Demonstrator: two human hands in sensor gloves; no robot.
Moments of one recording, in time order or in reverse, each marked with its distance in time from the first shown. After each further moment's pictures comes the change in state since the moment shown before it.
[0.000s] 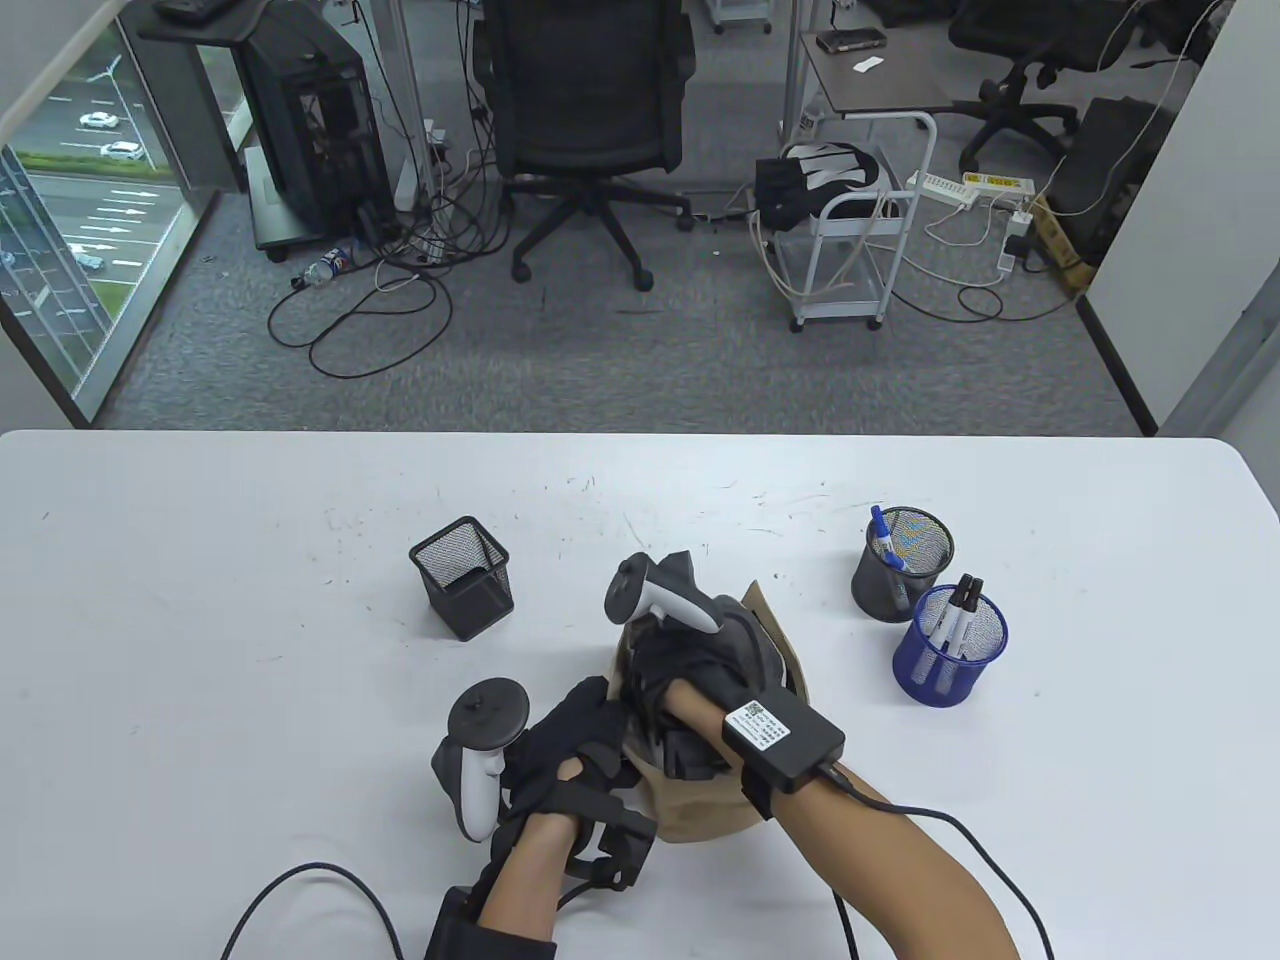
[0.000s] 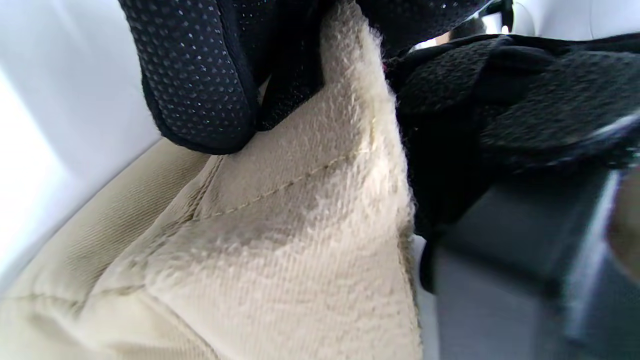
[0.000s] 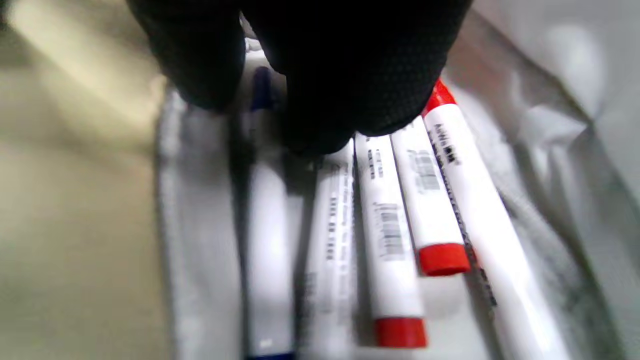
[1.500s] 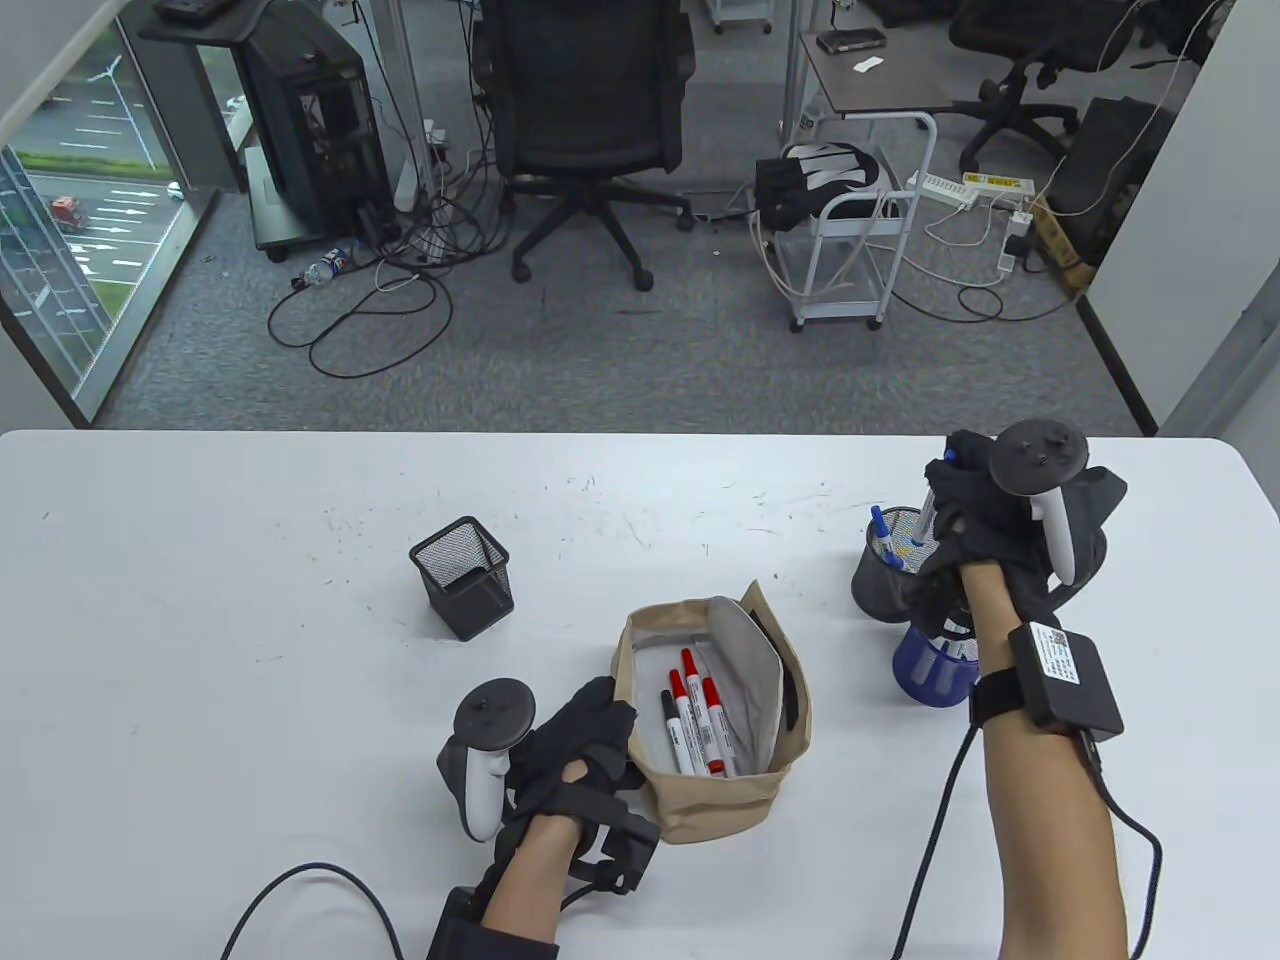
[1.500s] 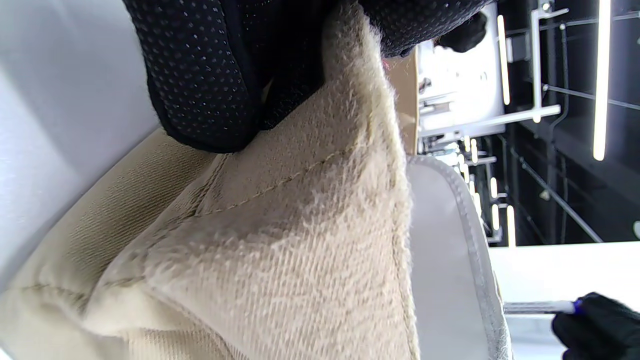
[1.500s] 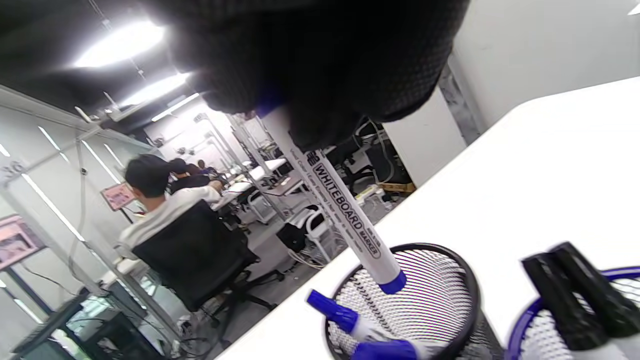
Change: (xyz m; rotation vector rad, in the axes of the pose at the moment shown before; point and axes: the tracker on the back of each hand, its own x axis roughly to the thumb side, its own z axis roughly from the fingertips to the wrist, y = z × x) left_hand 0.001 -0.005 0.000 -0.024 -0.017 -0.016; right_hand -0.286 -0.122 0.086 -0.838 0.258 -0.724
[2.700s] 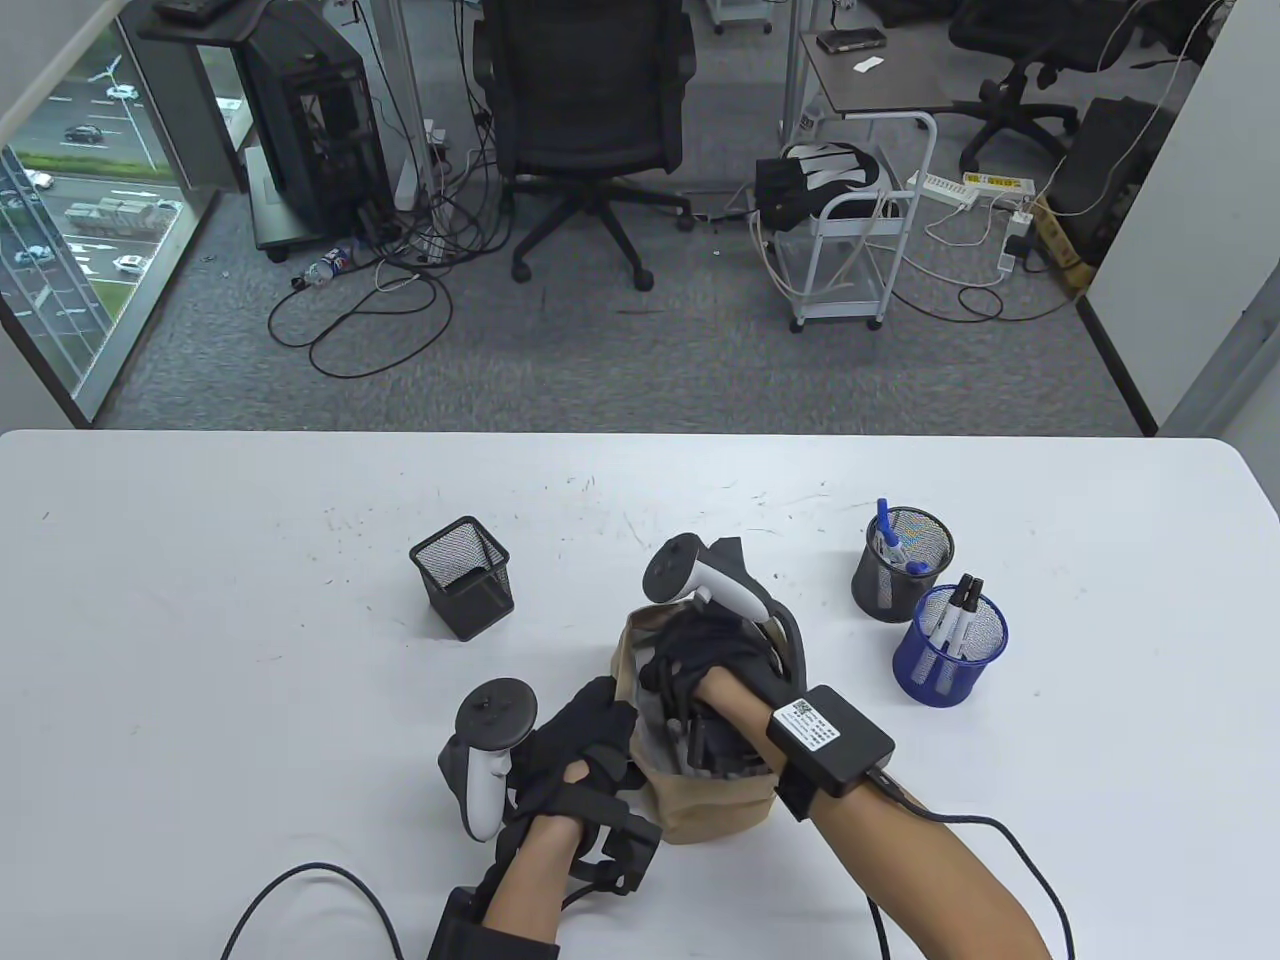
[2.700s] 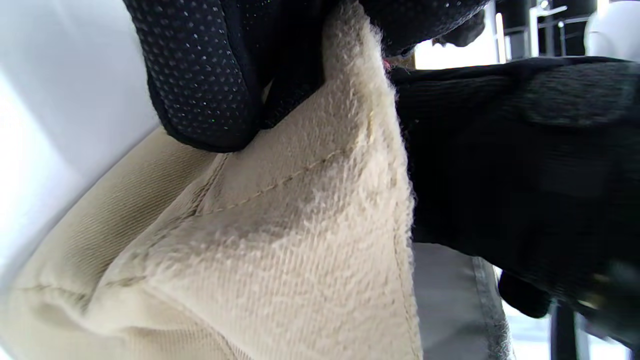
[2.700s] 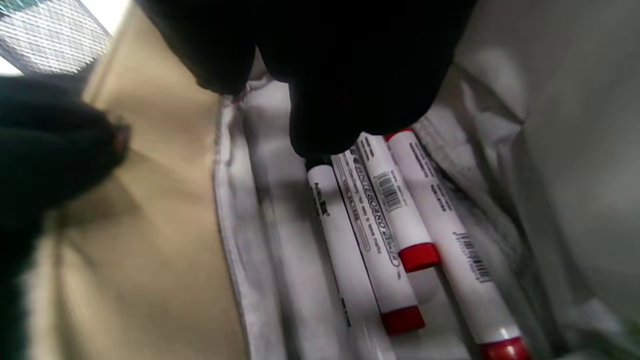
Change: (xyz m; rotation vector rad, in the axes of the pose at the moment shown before) left_hand 0.001 -0.001 0.000 -0.002 -0.003 -0.006; right_hand 0.110 0.223 0.137 0.924 -0.204 0.497
